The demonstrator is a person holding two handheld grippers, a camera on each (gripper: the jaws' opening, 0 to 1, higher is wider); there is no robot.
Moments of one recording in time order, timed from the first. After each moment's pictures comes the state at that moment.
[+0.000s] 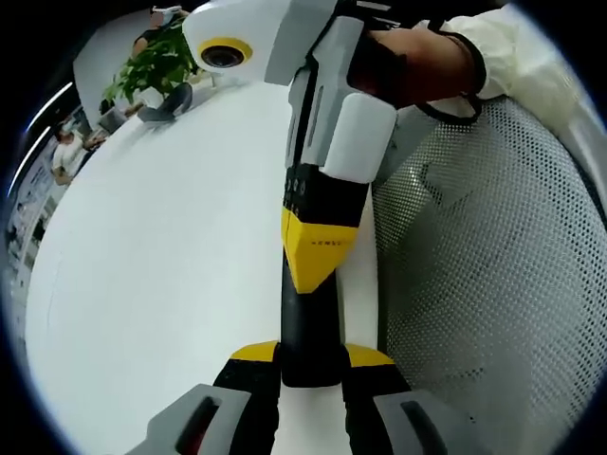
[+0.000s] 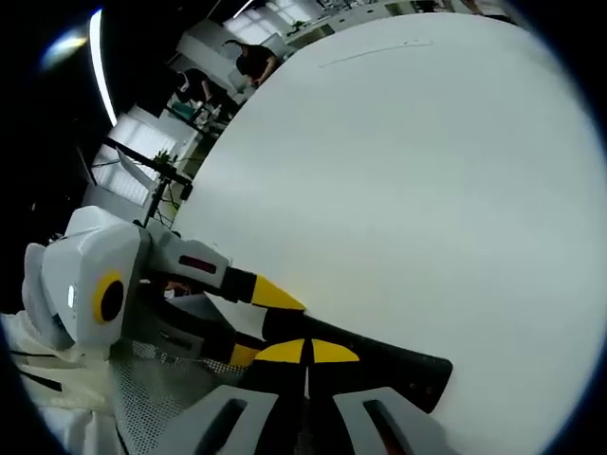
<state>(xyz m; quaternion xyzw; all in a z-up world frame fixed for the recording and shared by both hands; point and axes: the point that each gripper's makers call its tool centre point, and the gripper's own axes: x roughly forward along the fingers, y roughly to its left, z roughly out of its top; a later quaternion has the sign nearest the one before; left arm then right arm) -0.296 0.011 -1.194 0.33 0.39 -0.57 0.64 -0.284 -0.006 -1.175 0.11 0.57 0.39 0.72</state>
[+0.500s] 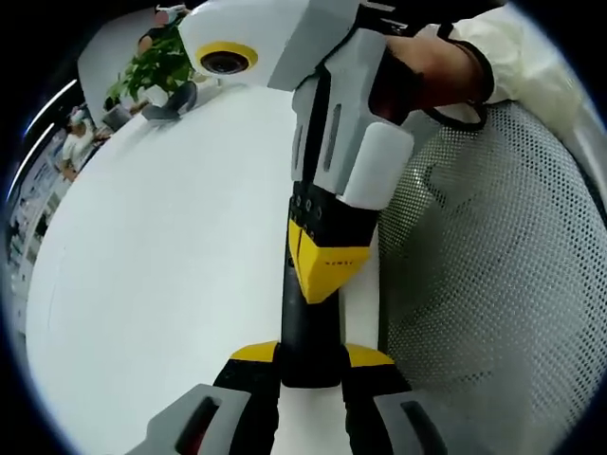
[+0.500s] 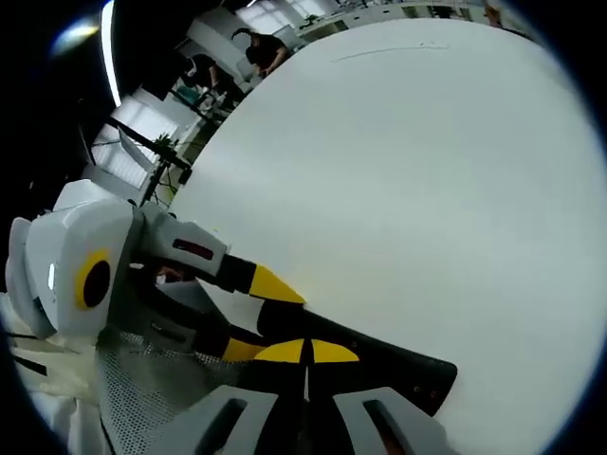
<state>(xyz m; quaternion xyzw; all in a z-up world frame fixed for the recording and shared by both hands) -0.296 0.011 -1.194 0.32 0.39 -0.56 0.65 -0.289 -0.005 -1.181 0.08 0.57 0.40 0.72</state>
